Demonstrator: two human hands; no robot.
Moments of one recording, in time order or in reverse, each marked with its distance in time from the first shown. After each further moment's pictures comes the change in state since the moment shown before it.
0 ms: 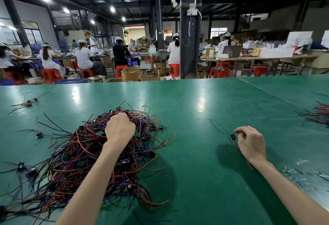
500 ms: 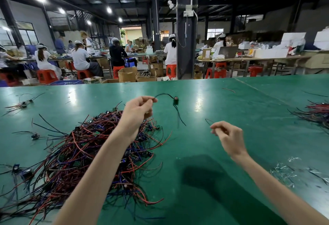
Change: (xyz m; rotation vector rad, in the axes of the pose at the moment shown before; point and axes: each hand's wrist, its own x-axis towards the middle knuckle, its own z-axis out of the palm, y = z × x) left_hand -0.034 0.060 -0.044 -1.178 -0.385 0.040; right_hand -0.010 -0.070 -0.008 0.571 -0.163 0.118
